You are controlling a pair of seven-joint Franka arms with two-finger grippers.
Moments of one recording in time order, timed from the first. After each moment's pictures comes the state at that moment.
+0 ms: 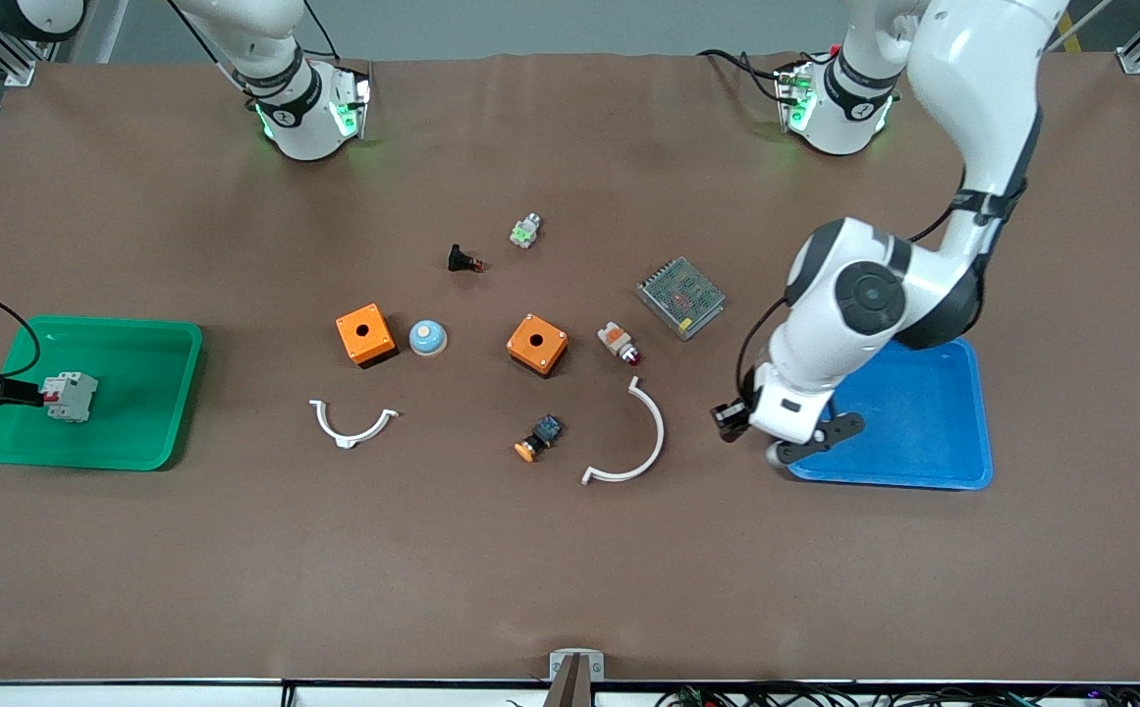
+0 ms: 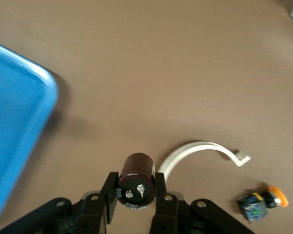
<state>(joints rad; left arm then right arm) -0.20 0.54 -0.28 -1.64 0.05 2.32 -0.89 -0.45 0.63 -0.03 -1.52 -0.12 2.08 -0.50</state>
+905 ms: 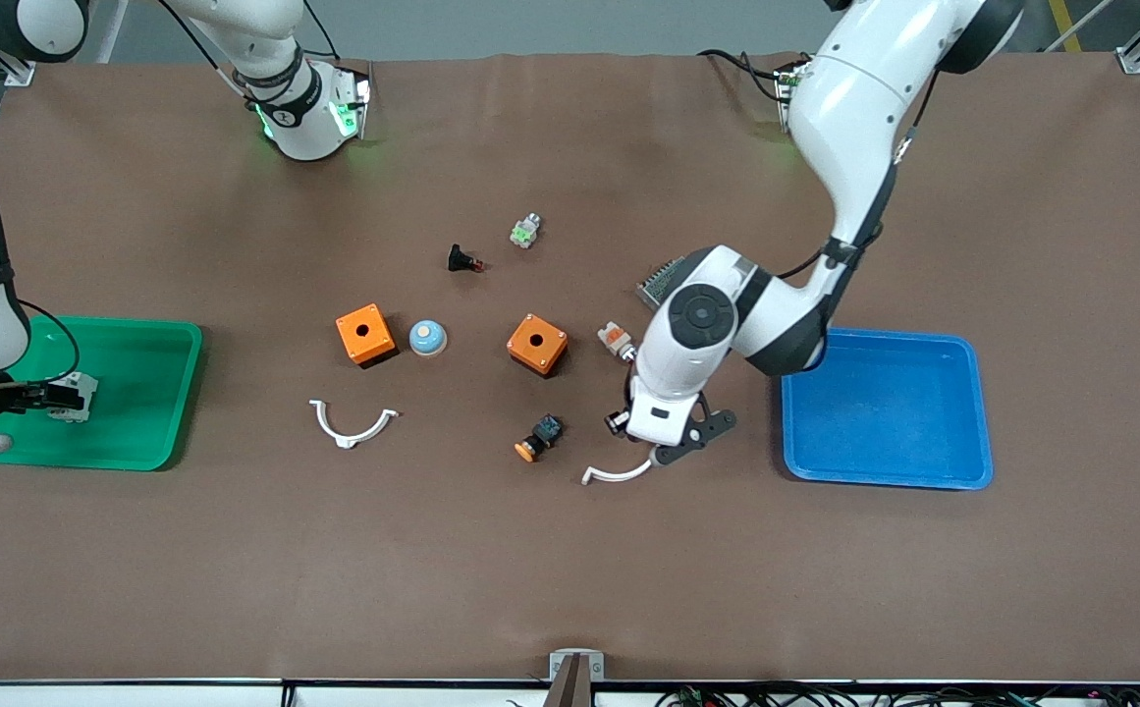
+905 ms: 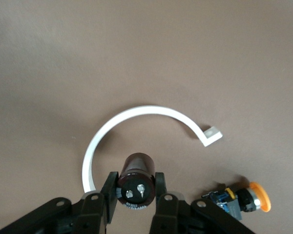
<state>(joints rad) -0.51 0.77 -0.13 -1.42 0.08 2.31 -1.16 -0.47 0.69 -0.03 -1.60 -0.08 2.20 -0.51</state>
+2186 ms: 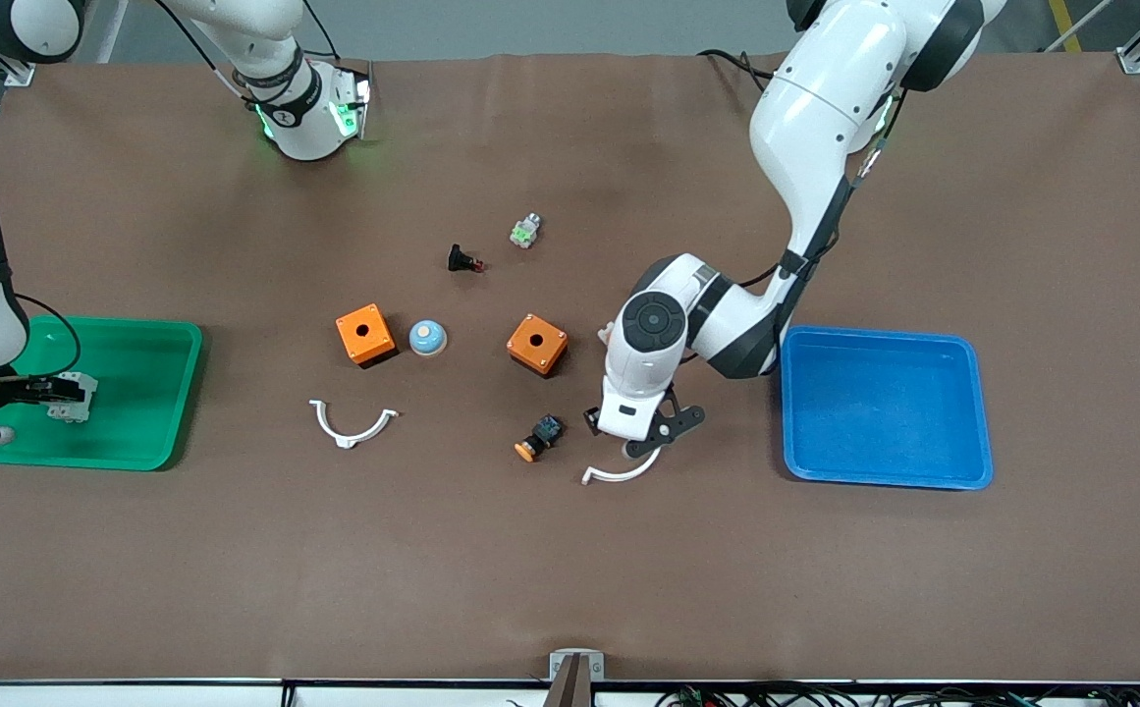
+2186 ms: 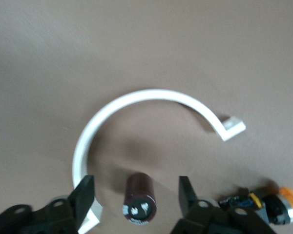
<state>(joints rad) -0.57 0.83 -0.08 -1.35 0.09 2.25 -1.19 -0.49 0.69 -0.03 -1.61 -0.08 2.18 -0.51</state>
